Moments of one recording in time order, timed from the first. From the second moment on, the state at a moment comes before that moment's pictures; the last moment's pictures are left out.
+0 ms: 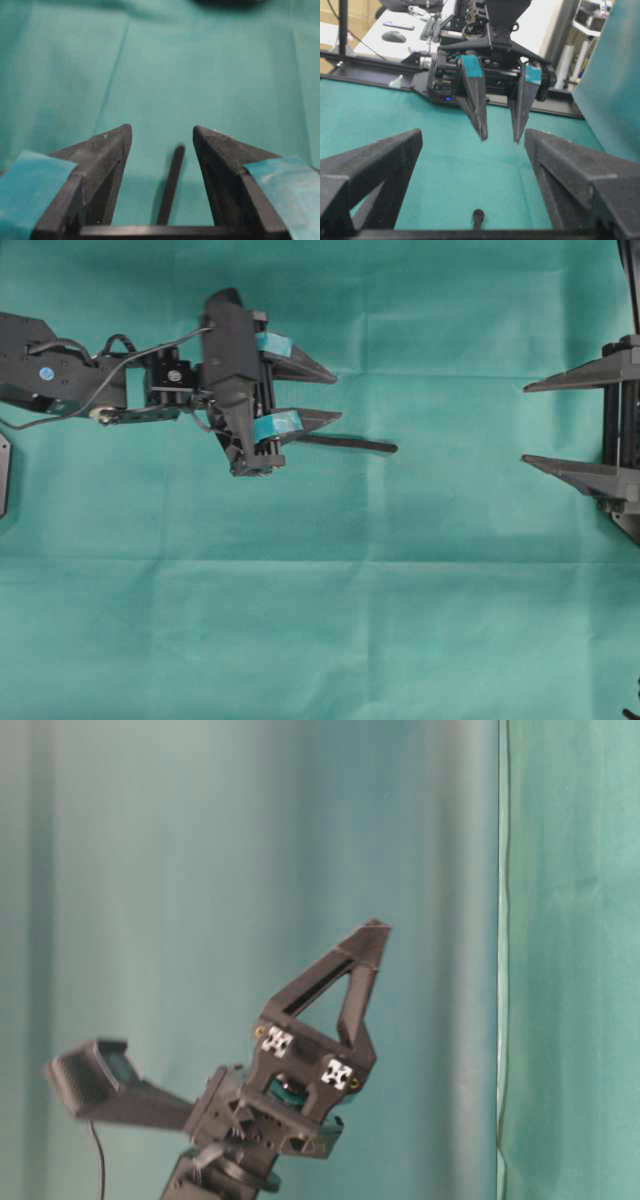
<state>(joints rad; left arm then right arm) 0.11 -0.05 0.62 -0.02 -0.22 0.03 -0.03 -0.99 1.31 -0.02 -0.46 -0.01</state>
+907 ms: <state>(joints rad) 0.11 0.16 0.46 -0.02 0.16 0.05 -0.03 -0.99 1.32 -0.02 -0.47 0.00</state>
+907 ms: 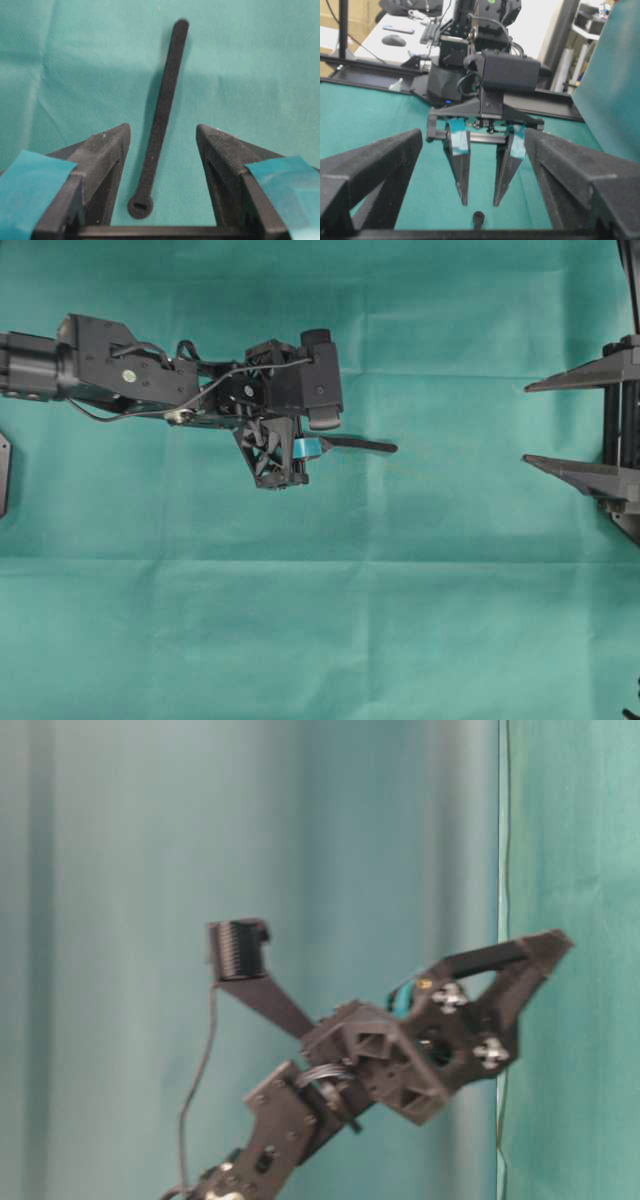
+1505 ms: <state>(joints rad) 0.11 0.31 0.45 -0.02 0.06 0.05 -0.03 -0.99 1.33 -0.02 -0.48 0.00</state>
